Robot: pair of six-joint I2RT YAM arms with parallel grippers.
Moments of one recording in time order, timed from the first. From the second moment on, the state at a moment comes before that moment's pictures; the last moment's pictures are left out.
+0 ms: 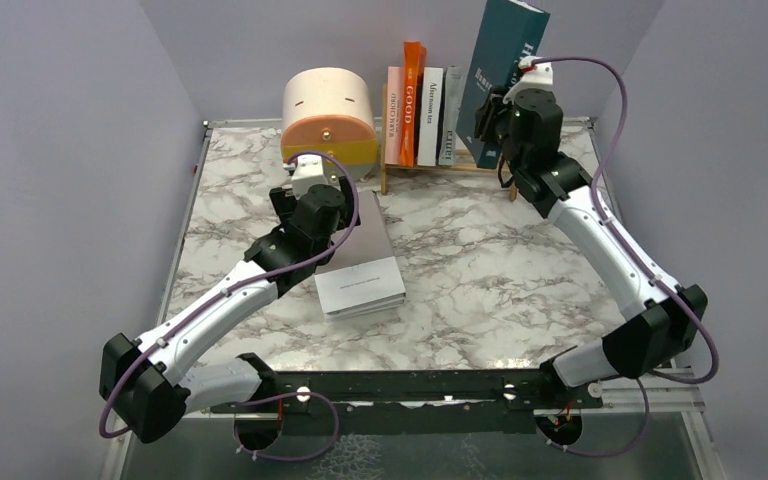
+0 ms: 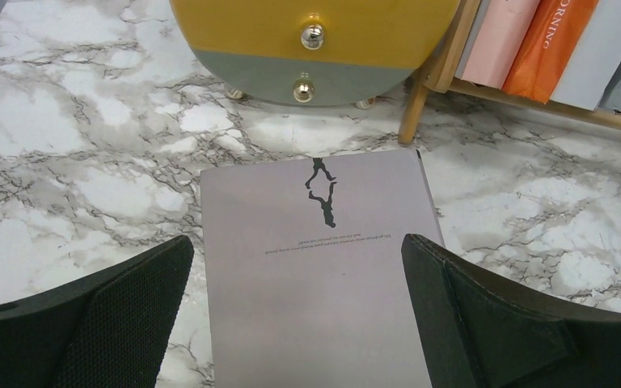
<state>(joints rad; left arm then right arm) -0.70 1.13 0.97 -0.32 -0.69 -0.47 0.44 1.43 1.48 -0.17 0.32 0.24</state>
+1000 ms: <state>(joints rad) -0.61 1.25 0.97 -0.26 -0.62 -0.43 0.34 1.87 1.62 -0.14 0.39 0.10</state>
